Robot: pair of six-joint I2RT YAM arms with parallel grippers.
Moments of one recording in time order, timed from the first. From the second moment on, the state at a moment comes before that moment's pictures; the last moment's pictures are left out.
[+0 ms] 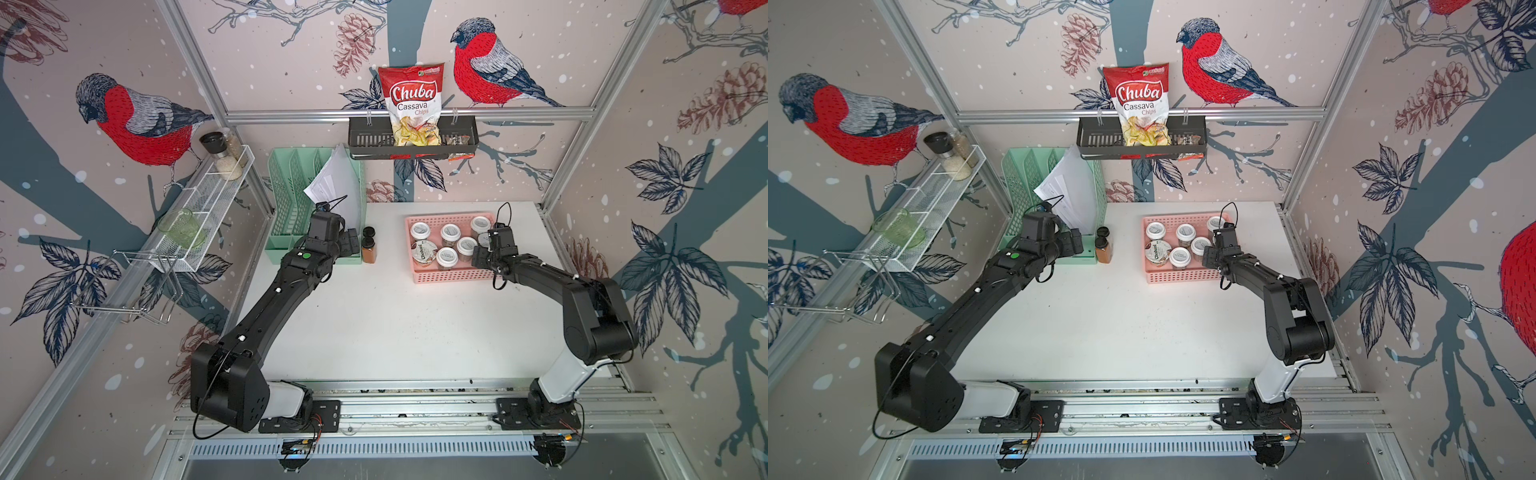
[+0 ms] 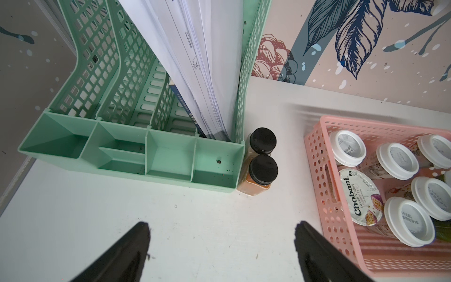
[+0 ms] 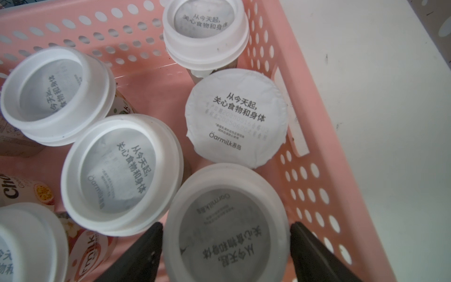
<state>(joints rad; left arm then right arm) -0.30 1.37 1.18 -0.46 -0.21 -0.34 0.26 1.72 1.03 -0.15 0.19 0.27</state>
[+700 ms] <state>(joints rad) -0.30 1.31 1.15 -0.42 -0.21 -0.33 0.25 1.55 1.06 -0.22 0.23 0.26</state>
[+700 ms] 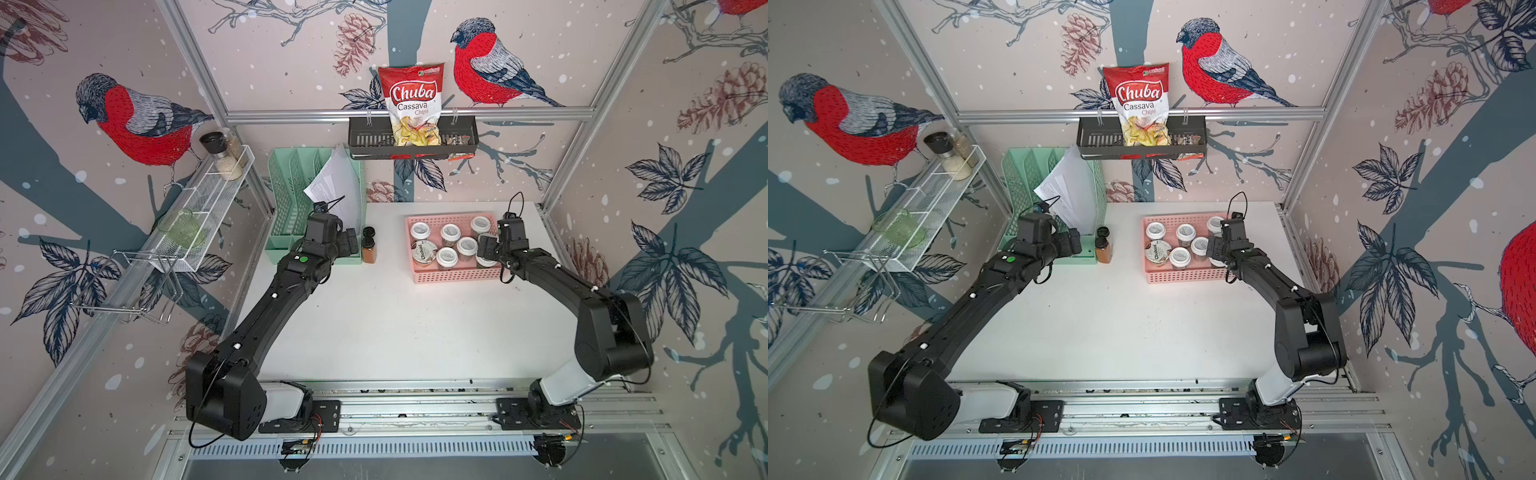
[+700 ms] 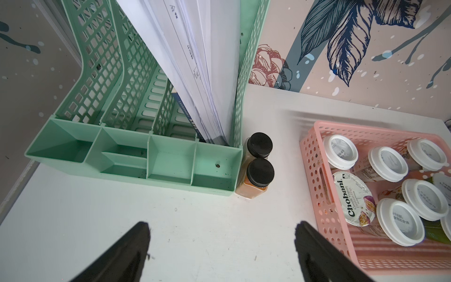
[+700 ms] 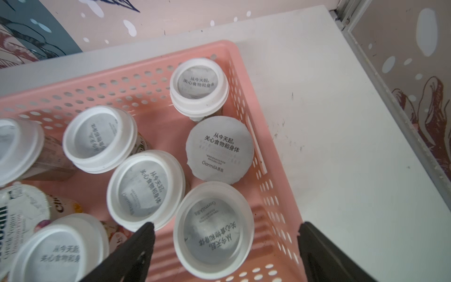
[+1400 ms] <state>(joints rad) -0.21 1.16 0.47 0.28 -0.29 -0.10 0.23 1.13 0.24 0.71 0.34 0.10</state>
